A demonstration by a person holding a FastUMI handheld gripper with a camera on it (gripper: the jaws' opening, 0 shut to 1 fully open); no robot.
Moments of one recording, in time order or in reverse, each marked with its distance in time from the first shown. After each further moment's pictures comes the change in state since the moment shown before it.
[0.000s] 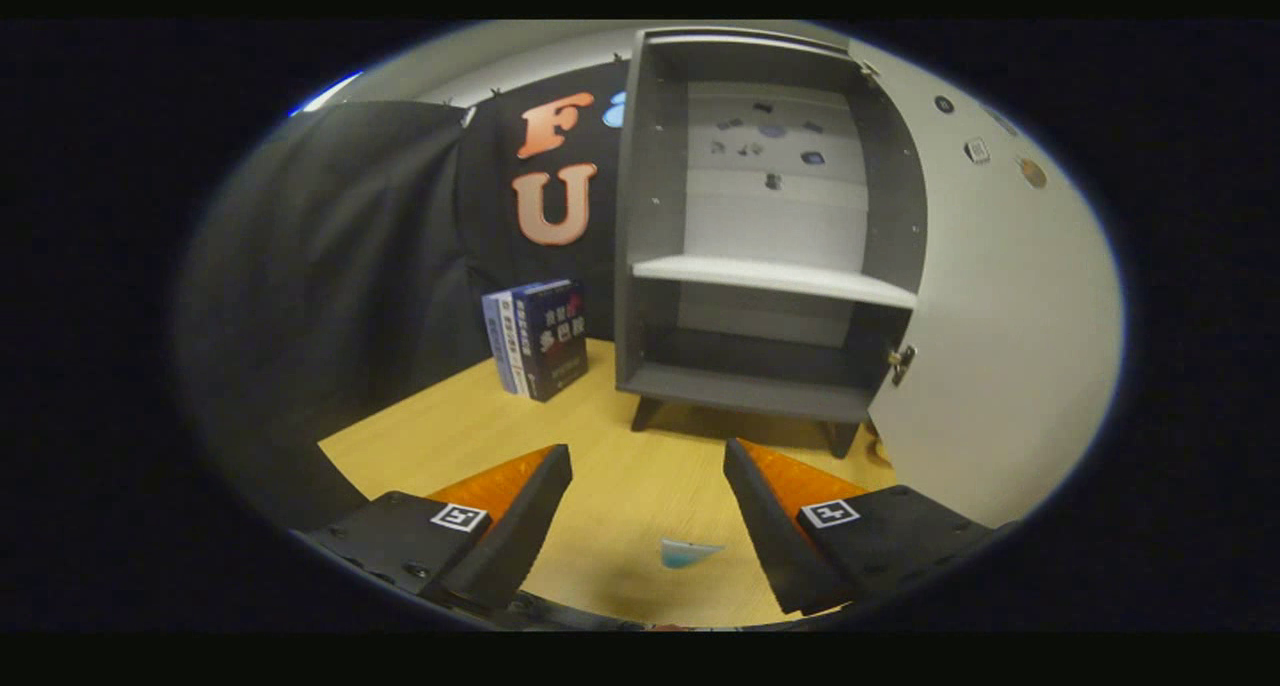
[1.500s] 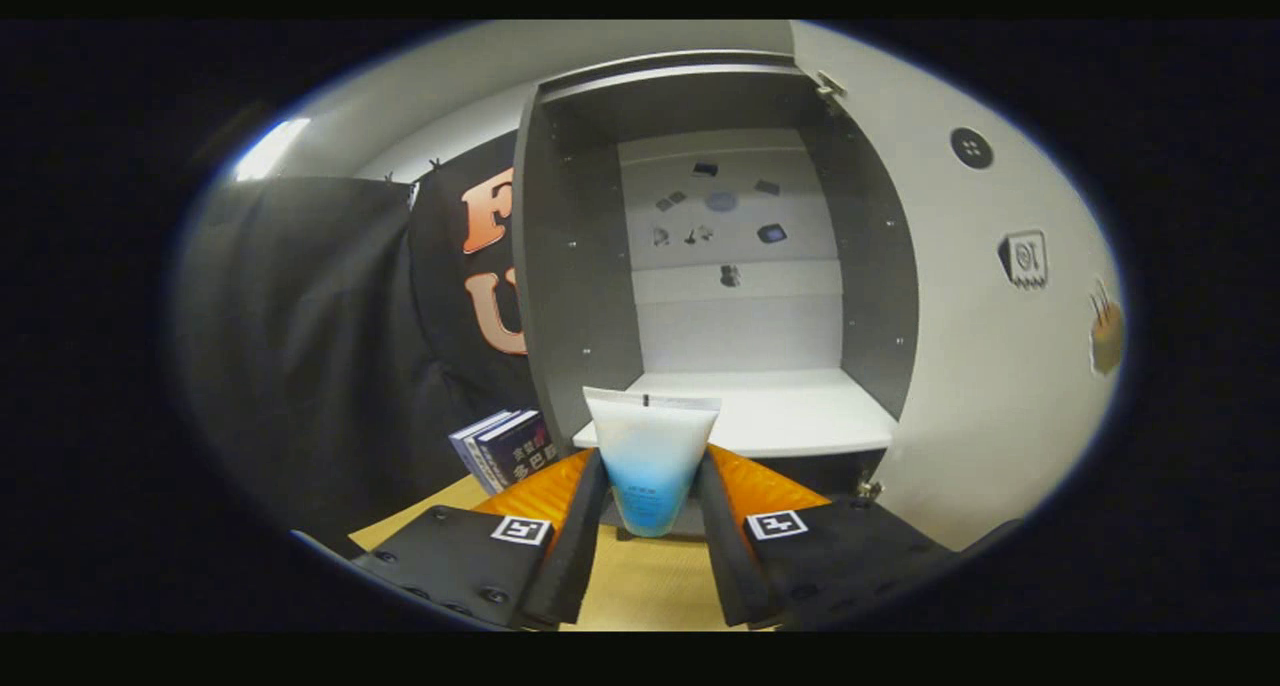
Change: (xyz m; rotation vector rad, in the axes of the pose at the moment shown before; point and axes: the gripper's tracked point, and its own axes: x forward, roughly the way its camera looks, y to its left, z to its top) arm 0.014 -0.061 0.283 0.080 -0.330 0.032
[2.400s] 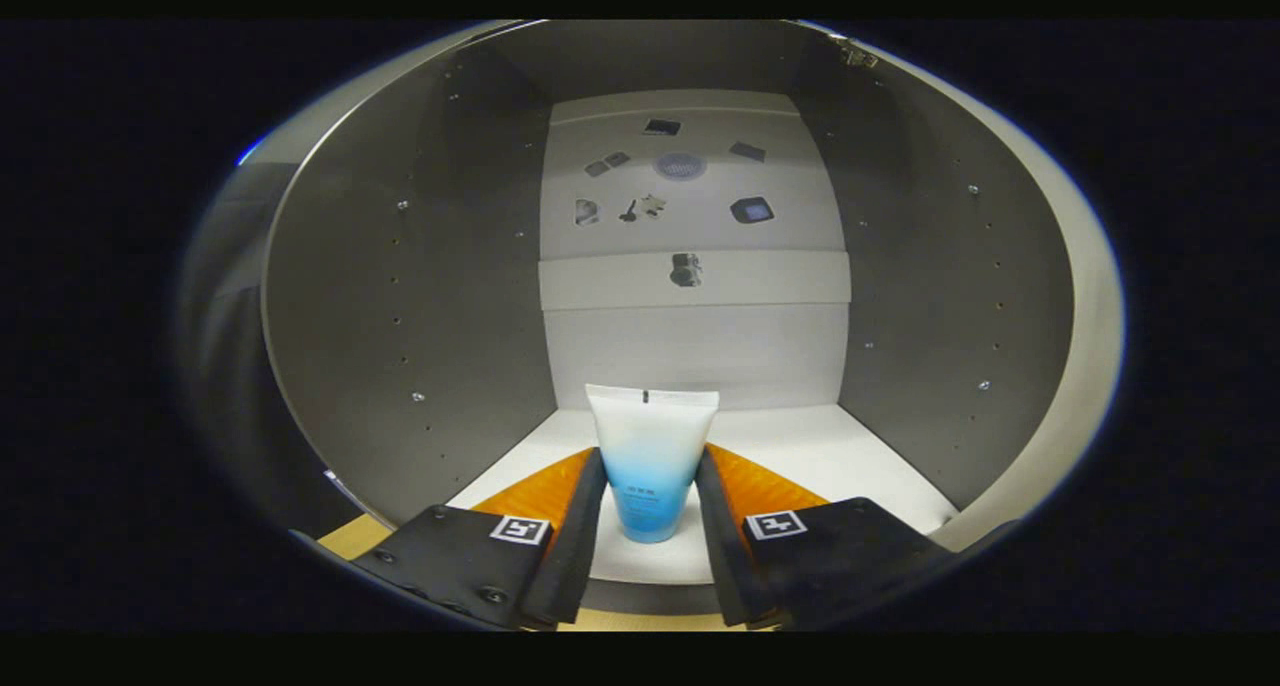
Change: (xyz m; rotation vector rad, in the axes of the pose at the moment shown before) arm 0.173 -0.066 -0.013 0.028 0.031 -0.148
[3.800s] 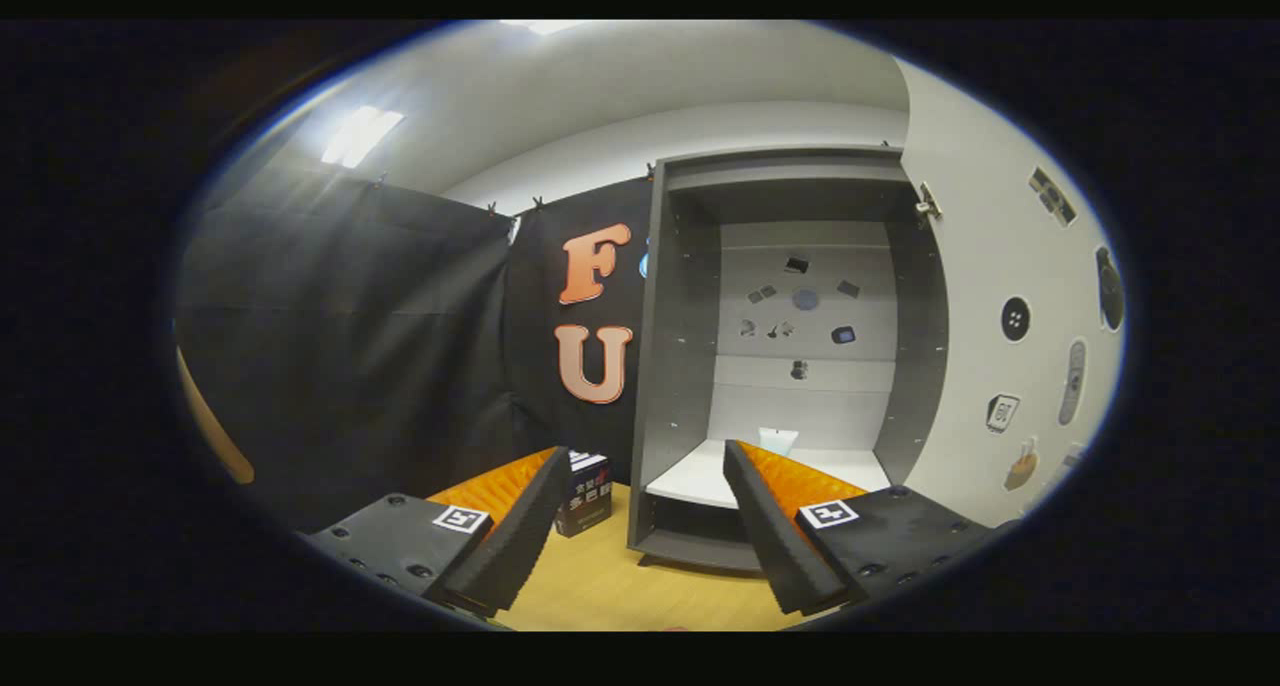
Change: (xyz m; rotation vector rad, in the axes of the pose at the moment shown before) arm -0.327 0.089 0.061 -0.168 -0.196 0.348
